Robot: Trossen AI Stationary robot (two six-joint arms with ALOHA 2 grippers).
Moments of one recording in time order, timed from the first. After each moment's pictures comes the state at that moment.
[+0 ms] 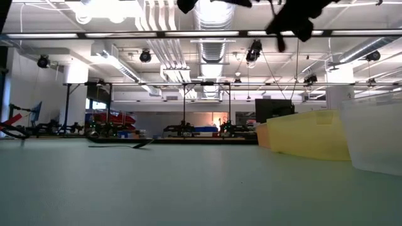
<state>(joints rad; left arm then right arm) -0.28 1.88 1.63 -0.18 -0.84 -0.53 0.11 1.08 0.93 -0.41 0.26 0.34</state>
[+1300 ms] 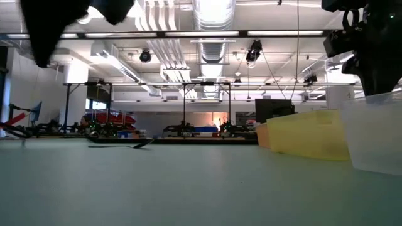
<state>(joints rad) -0.46 1.88 1.59 -1.49 -0.01 -1.21 0.17 1.08 0.80 -1.13 0.03 0.46</state>
